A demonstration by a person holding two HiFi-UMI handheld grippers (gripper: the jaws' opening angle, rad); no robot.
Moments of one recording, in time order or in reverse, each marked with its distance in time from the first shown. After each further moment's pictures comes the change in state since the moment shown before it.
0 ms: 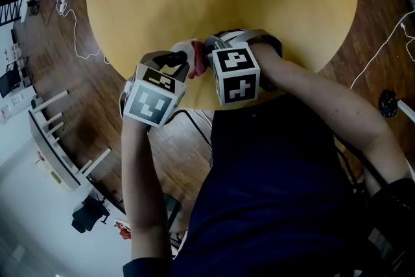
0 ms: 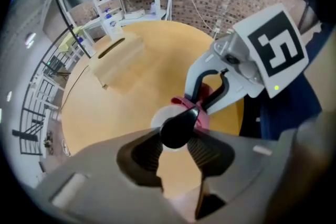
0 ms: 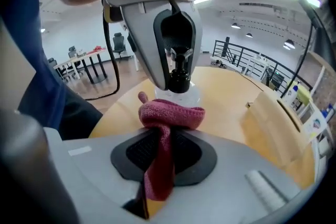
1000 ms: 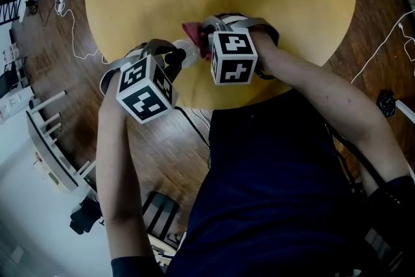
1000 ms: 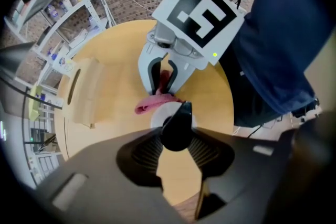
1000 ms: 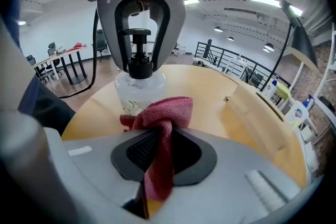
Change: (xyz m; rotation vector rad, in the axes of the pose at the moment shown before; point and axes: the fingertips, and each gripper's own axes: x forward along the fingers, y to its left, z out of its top) left arm 0.004 0.005 -0.009 0.604 0.108 -0.082; right arm 0.013 -0.053 -0.014 0.072 0.003 -0.185
